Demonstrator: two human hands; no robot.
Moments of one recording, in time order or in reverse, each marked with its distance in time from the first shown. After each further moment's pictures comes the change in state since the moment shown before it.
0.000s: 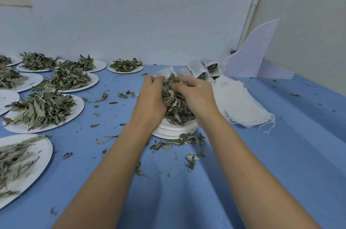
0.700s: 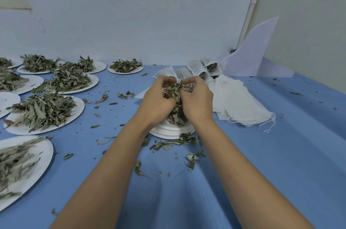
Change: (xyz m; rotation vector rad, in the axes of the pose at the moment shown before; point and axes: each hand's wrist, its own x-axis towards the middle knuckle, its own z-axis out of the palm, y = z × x) left_hand -0.001 0.018 -0.006 -0.520 -0.151 -0.152; right_hand 0.002 0.016 0.003 -0.391 0.225 -0.093
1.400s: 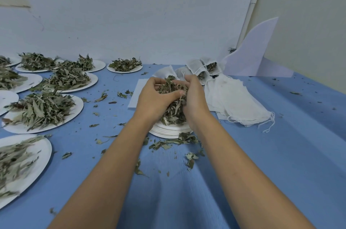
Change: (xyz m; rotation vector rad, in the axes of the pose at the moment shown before) left_hand 0.002 -0.003 0.003 -0.137 0.169 -0.179; right_hand 0.001 -0.013 0.007 0.593 -0.251 0.488
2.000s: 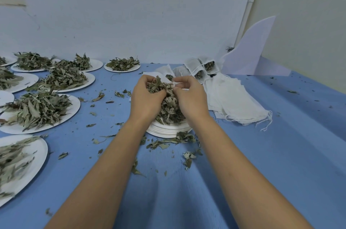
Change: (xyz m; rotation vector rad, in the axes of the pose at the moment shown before) left_hand 0.004 -0.007 -0.001 0.017 0.119 0.095; right_hand 0.001 0.006 -0.009 -0.404 0.126 -0.355
